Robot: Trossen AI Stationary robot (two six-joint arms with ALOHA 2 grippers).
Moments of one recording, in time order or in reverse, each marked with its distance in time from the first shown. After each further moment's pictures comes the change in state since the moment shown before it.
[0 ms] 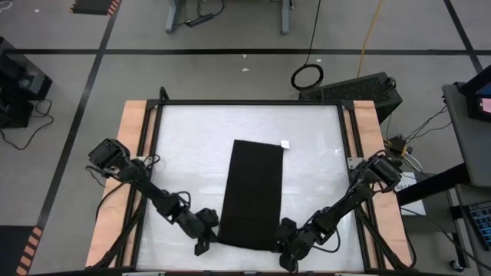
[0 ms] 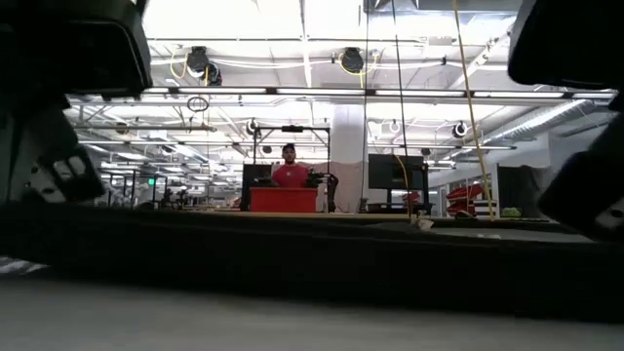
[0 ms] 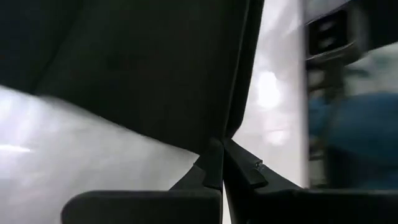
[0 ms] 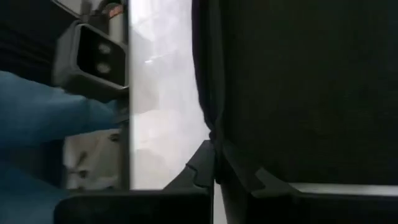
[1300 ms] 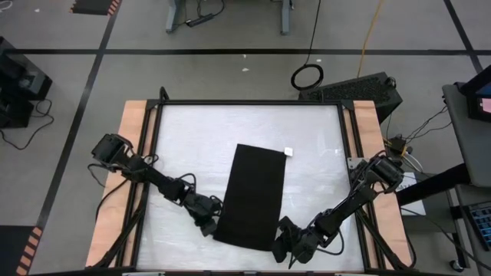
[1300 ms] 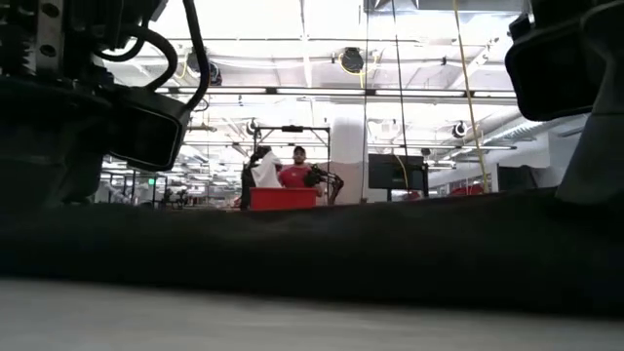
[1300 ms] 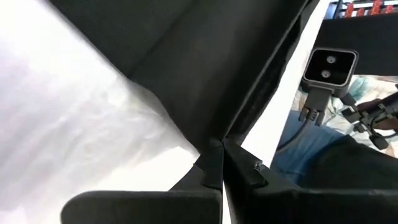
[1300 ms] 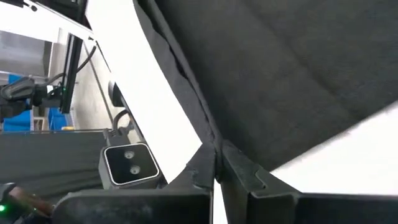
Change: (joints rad) left arm 0.207 -0.004 -0.104 0.081 0.376 -0.292; right arm 0.033 -0.006 0.004 0.023 0.210 0.651
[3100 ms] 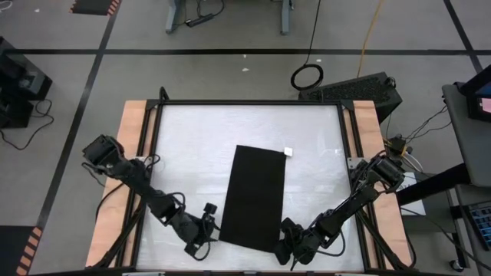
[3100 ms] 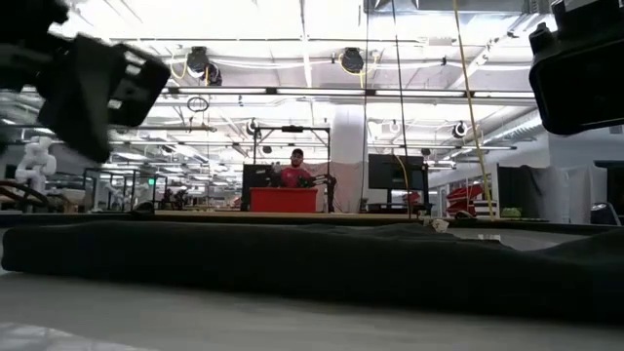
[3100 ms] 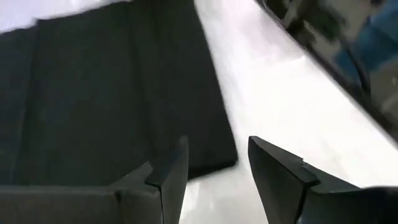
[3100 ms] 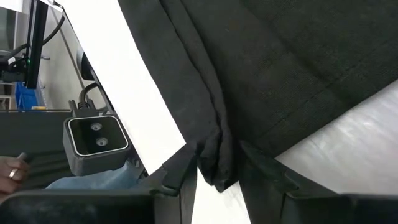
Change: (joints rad) left arm -0.251 -0.066 0.134 -0.173 -0.598 1.142; right arm 0.013 0.002 -0.003 -0.074 -0.082 -0.012
